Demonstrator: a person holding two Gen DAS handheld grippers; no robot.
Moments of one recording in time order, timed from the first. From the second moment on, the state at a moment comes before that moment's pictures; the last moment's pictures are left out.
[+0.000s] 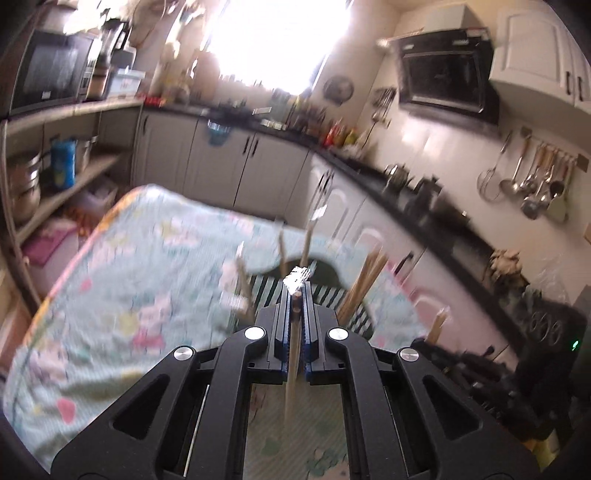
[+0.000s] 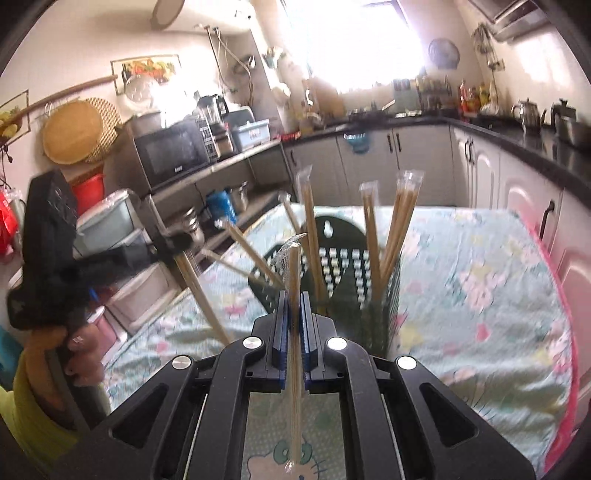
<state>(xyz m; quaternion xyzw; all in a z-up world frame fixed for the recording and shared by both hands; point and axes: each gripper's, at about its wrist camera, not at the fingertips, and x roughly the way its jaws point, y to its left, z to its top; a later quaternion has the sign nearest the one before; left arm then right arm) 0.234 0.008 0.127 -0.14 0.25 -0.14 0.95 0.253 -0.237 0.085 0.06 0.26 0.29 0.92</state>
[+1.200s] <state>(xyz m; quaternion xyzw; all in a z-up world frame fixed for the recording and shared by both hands) 0.294 0.005 0.175 -0.11 0.15 -0.09 0.98 0.330 -0.218 0.150 0.07 0.10 0.26 0.96</state>
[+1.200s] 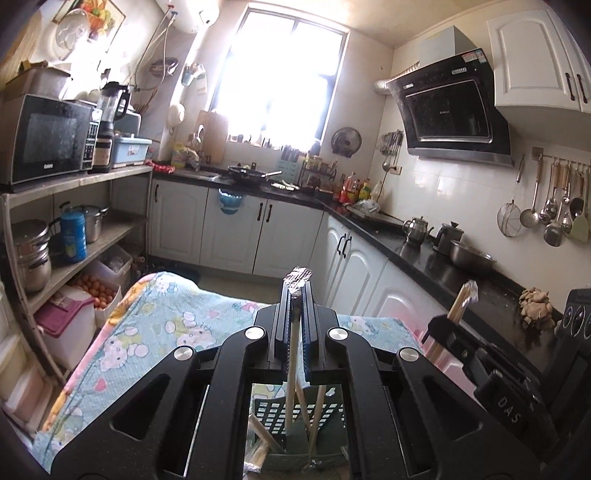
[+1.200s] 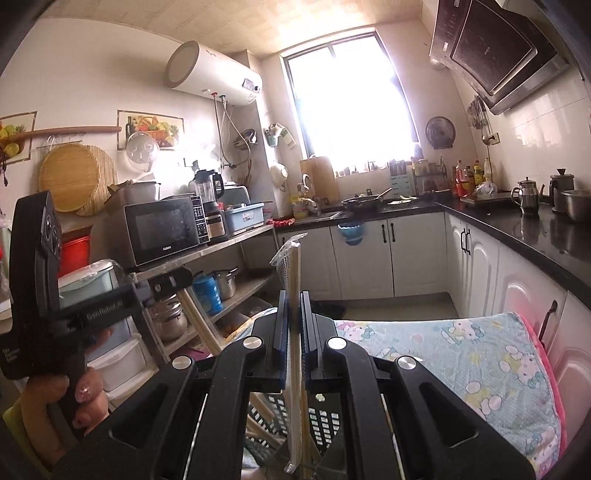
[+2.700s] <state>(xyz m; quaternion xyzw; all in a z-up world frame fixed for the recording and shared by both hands) 0.322 -0.001 0.107 -0.10 0.22 -0.10 0.97 0.365 -0.194 0.064 0.00 0.15 0.23 0.96</state>
